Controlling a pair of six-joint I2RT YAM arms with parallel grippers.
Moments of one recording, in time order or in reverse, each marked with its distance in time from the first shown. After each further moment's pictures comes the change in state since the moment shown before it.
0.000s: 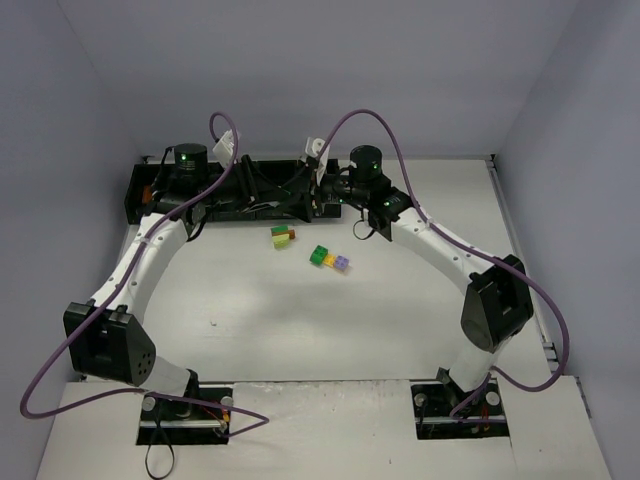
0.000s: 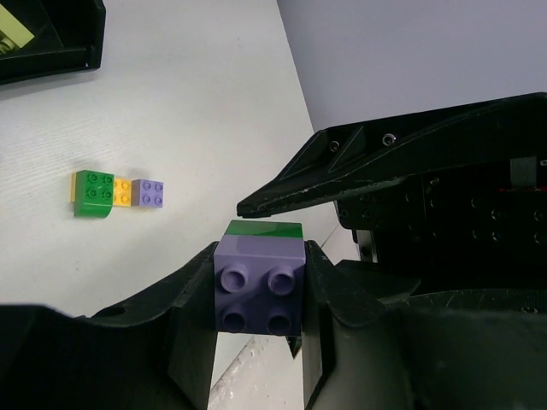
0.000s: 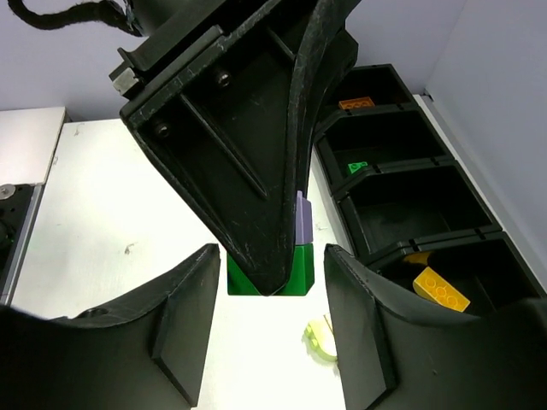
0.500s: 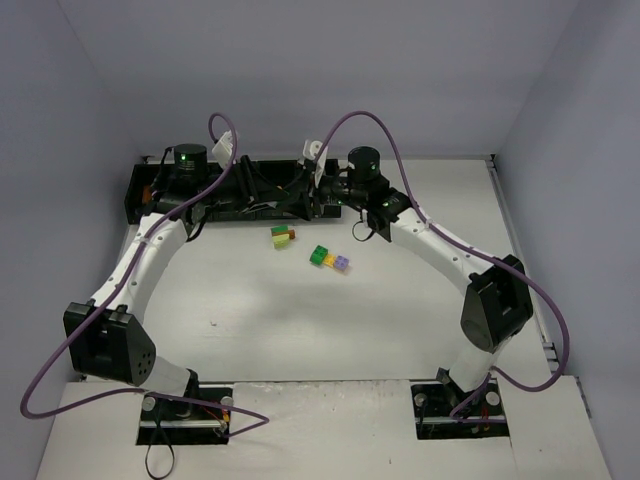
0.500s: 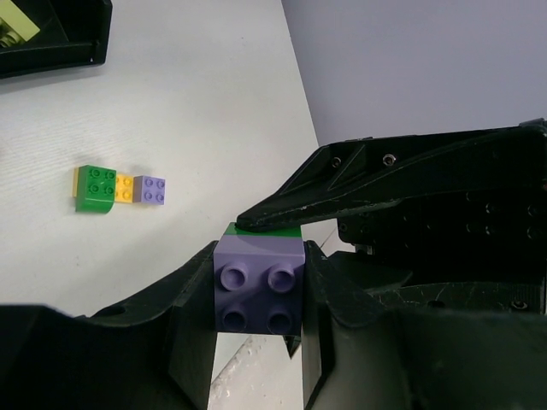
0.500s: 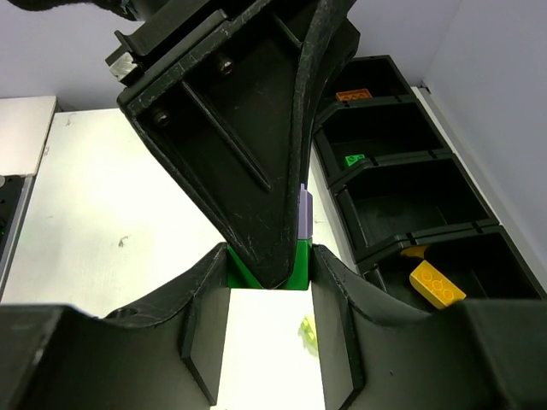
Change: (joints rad) left arm 0.000 0.000 0.000 -0.013 -0.005 -0.007; right arm 0.002 0.000 0.000 -0.030 0.021 -0.032
